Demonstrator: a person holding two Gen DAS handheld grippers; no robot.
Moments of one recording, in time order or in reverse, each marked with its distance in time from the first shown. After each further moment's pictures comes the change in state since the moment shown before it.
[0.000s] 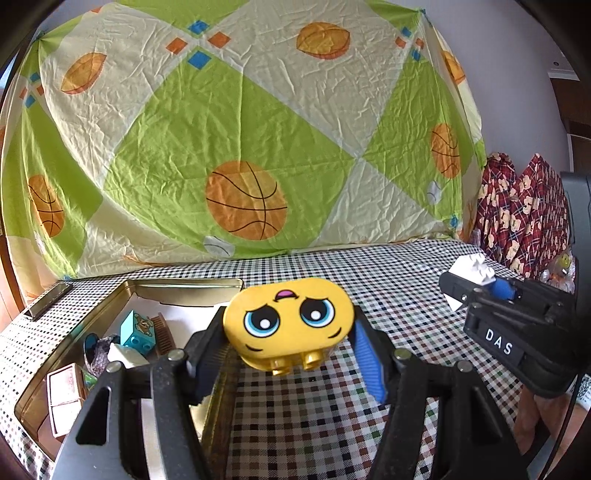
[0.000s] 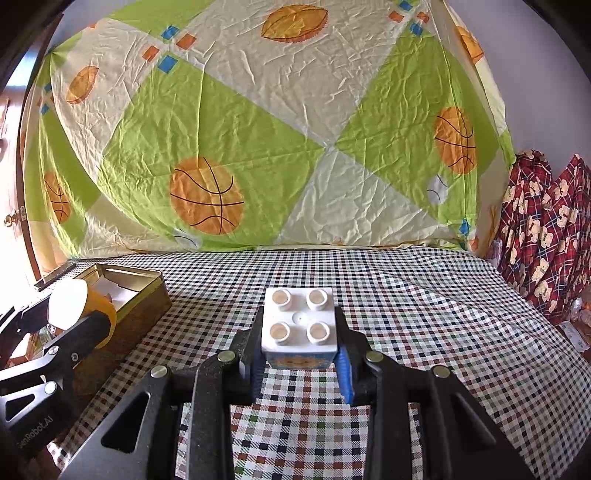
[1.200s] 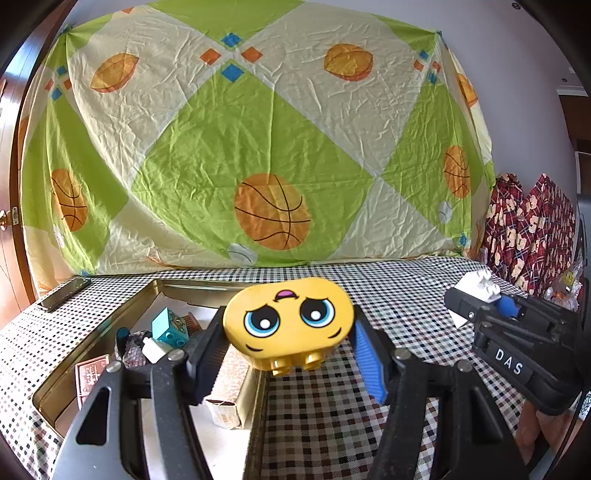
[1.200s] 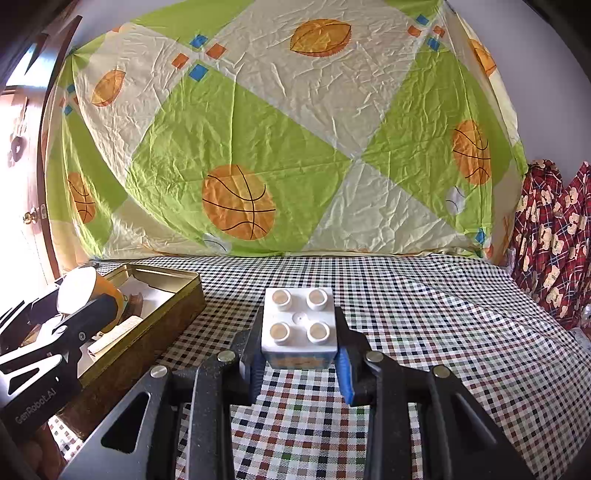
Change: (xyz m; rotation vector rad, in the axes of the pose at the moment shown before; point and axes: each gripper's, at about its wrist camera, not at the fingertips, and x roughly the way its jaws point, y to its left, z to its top) left arm -0.025 0.029 -0.005 -0.051 -0.054 0.033; right arm -0.022 0.026 -0.006 -0.015 -0.037 0.070
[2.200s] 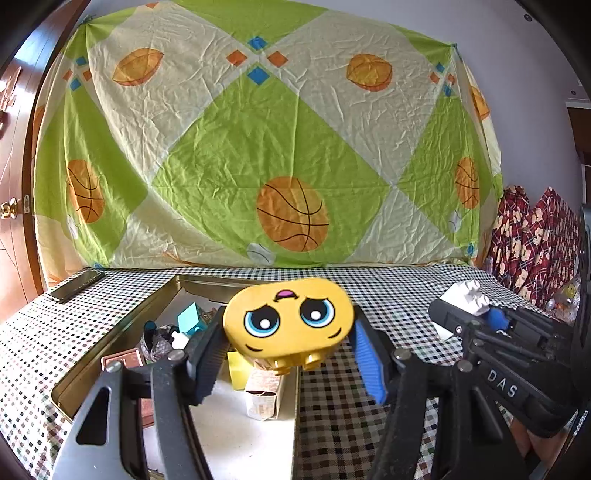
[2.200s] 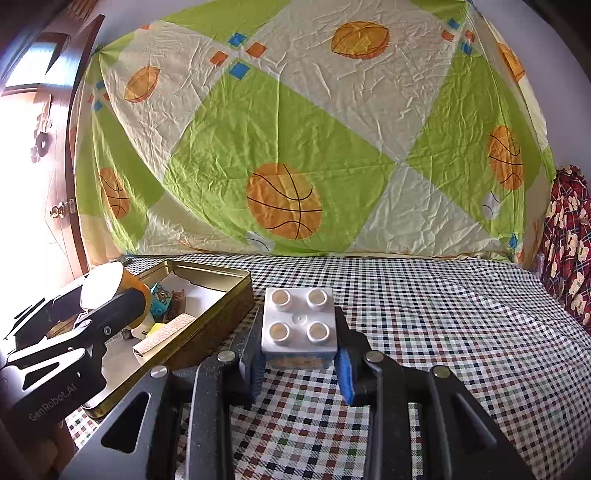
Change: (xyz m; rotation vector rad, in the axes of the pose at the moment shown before) left arm -0.015 0.029 -0.002 -0.045 -0.011 0.023; right arm -0.003 0.041 -0.003 -0.029 -0.004 0.115
